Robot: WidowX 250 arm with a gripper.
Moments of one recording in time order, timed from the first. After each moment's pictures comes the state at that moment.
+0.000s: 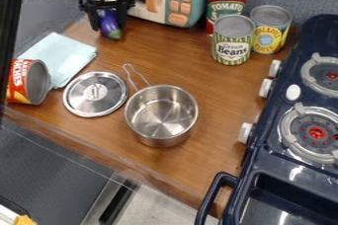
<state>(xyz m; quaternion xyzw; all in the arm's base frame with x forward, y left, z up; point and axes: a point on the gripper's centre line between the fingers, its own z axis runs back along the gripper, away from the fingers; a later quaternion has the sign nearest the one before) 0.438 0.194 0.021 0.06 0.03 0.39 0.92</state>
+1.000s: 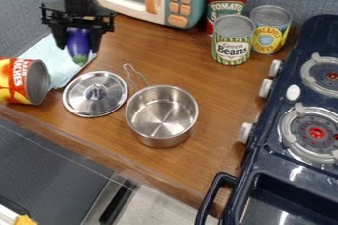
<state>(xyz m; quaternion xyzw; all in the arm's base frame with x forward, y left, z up) 0.313 0.154 0.070 0.11 -0.04 0.22 0.97</state>
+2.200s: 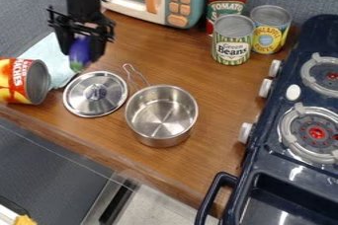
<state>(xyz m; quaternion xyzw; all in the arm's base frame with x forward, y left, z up) 0.311 0.162 0.059 0.06 0.04 0.10 0.99</state>
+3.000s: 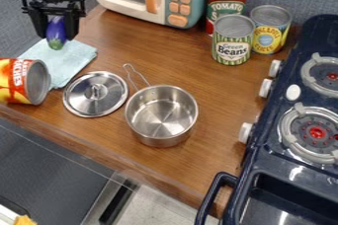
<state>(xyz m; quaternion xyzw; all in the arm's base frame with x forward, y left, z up) 0.335 0.227 0.053 0.03 0.06 0.20 0.98</state>
